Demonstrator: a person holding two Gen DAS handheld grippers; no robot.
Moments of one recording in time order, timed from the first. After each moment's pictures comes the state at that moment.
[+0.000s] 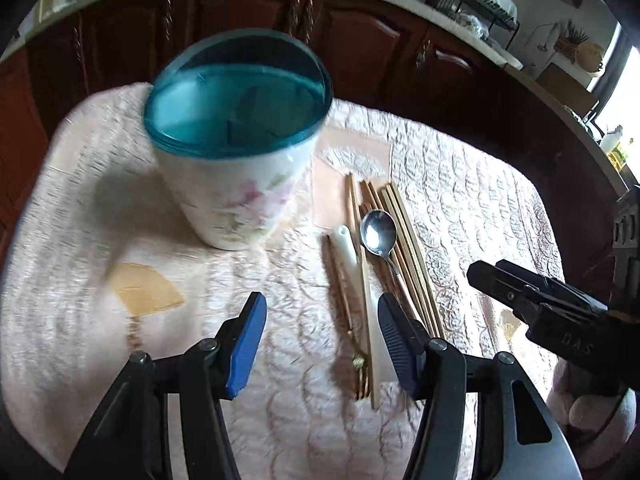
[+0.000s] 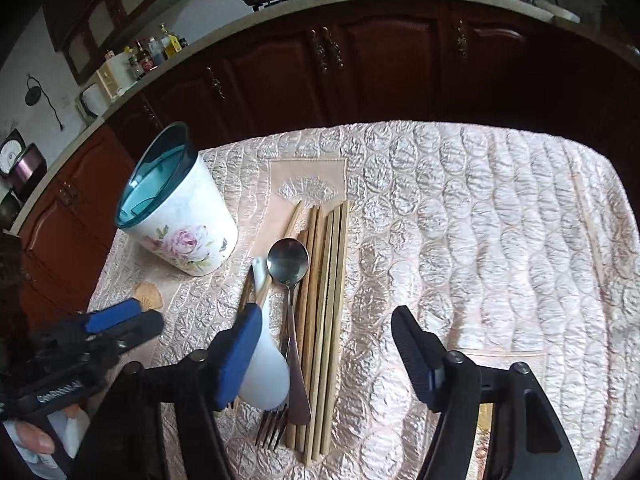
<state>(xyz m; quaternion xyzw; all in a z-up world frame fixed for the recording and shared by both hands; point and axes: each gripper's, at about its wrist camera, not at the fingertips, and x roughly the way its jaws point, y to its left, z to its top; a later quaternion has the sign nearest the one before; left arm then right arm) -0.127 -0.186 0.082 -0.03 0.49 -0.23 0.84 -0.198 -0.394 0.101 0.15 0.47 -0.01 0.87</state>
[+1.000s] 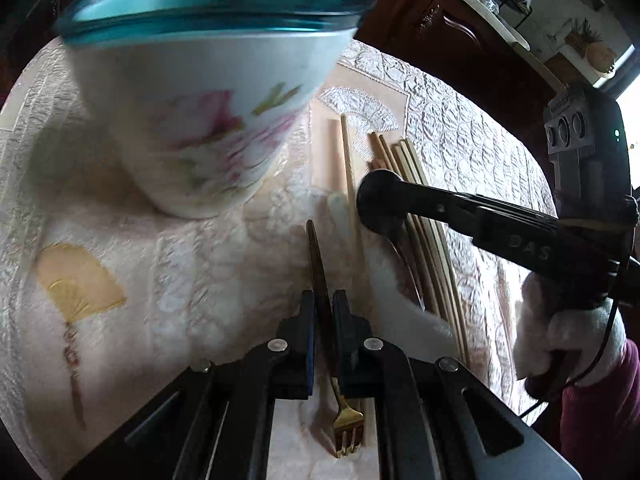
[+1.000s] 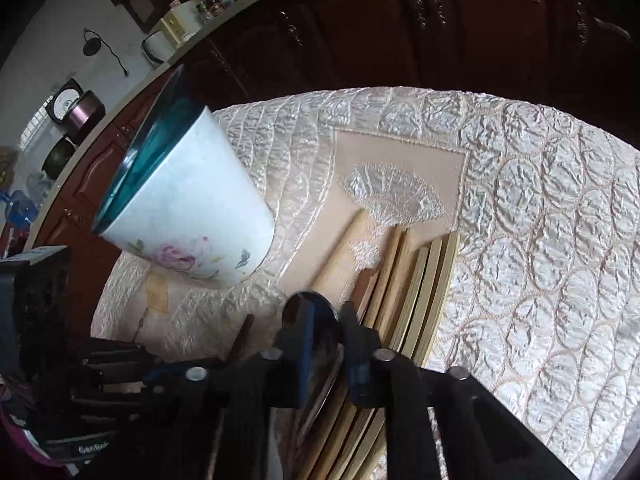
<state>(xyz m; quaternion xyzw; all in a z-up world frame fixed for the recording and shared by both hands) -0.095 -0.184 0.029 -0.05 0.55 -0.26 0.79 -0.095 -0.375 0.033 0.13 0.51 0.17 0.83</state>
